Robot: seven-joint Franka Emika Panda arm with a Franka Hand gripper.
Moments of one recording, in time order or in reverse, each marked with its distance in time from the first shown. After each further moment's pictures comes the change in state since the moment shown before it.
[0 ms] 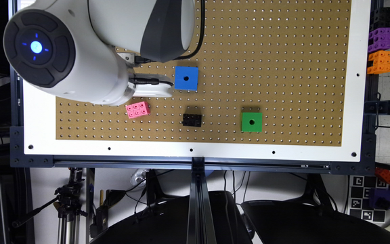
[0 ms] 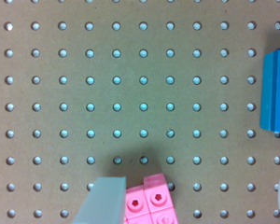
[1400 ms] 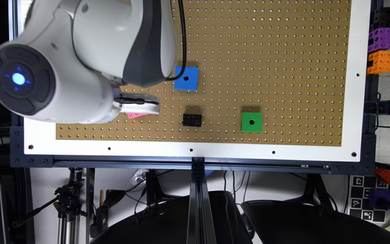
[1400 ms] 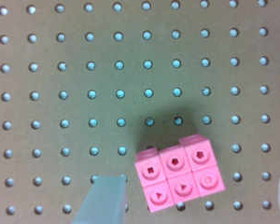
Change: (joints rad) arm -0.031 0.165 0.000 0.141 -0.005 0.044 -0.003
